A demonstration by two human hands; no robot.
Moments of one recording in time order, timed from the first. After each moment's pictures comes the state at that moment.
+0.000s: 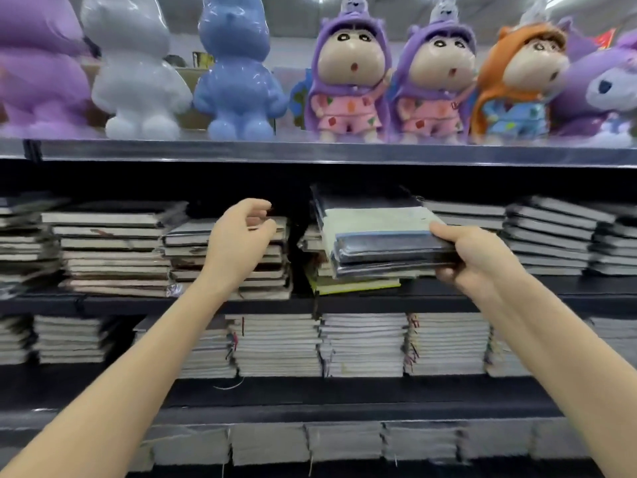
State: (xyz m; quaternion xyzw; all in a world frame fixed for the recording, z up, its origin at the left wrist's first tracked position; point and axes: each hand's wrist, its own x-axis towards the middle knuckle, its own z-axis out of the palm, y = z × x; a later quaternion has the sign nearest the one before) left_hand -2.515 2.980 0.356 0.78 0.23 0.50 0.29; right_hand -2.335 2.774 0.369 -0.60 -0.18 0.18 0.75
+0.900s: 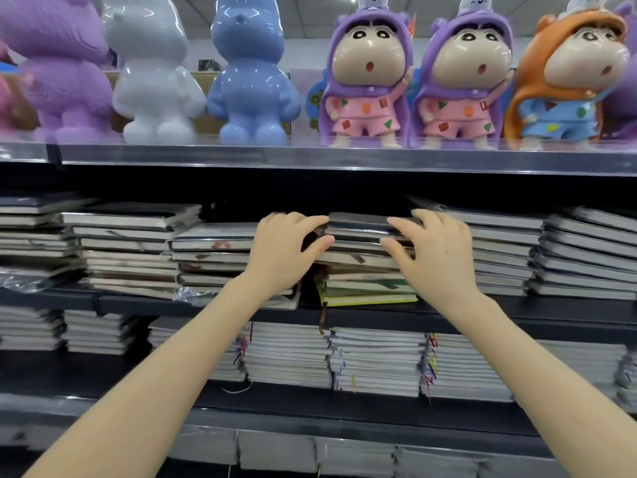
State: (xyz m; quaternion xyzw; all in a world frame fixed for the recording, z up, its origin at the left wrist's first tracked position) left_hand -2.463 2.993 0.350 0.89 0.16 0.43 -0.07; right_hand -2.301 2.830 0.345 -0.74 -0.48 -0.39 0.27
